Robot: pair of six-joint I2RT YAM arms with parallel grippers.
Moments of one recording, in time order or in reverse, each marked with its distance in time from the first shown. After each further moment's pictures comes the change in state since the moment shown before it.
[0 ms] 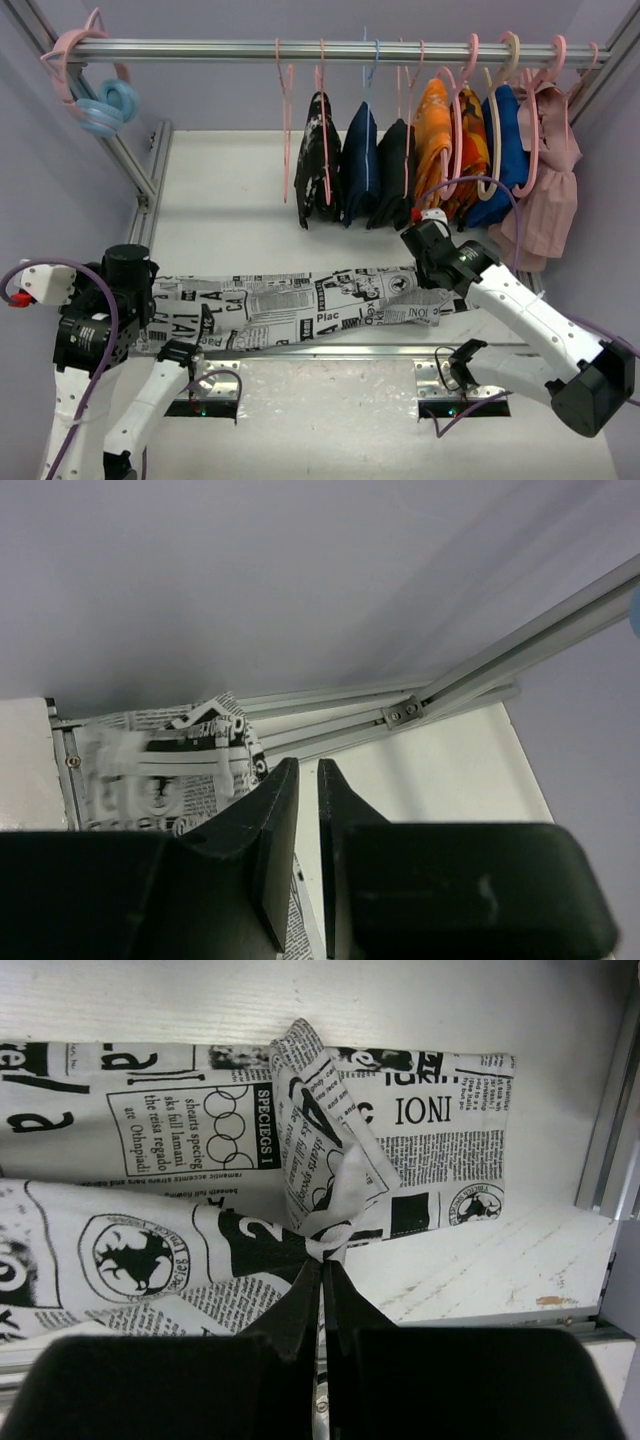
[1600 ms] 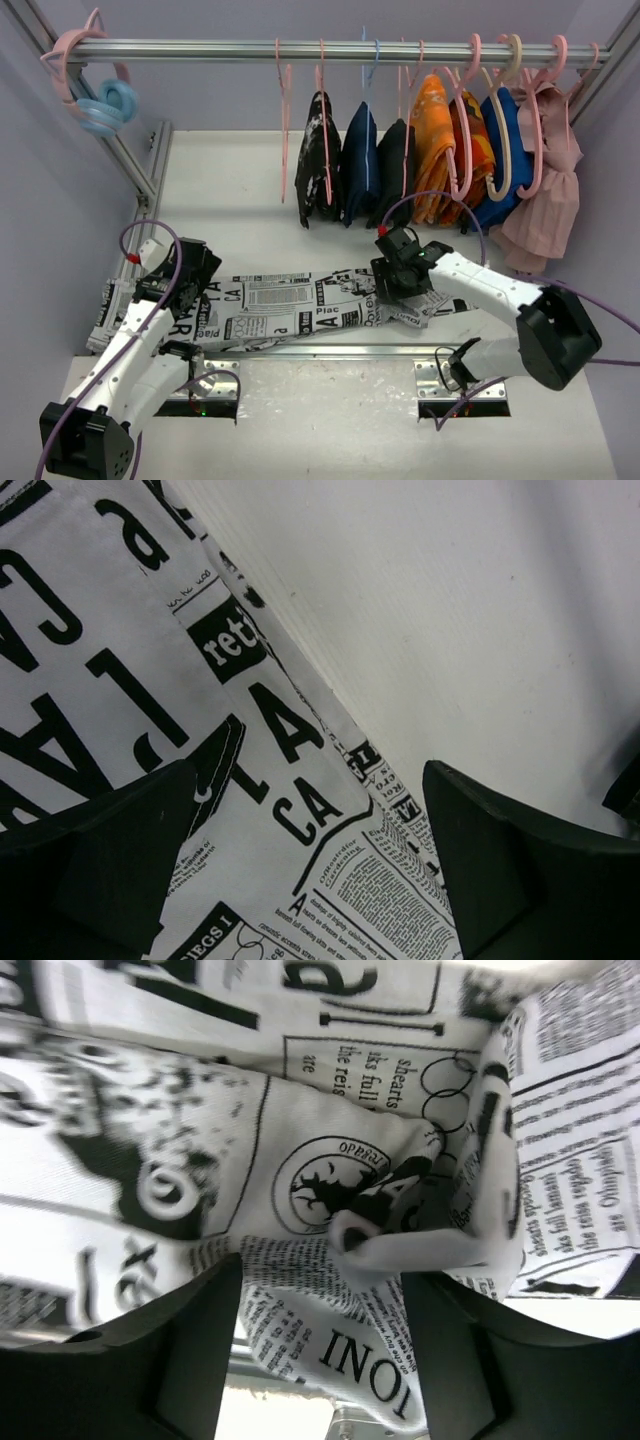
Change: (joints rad) left arm 0.000 0.195 -0.558 0.532 0.739 0.060; right arm 0.028 0.316 -0.127 0.316 -0.346 0.021
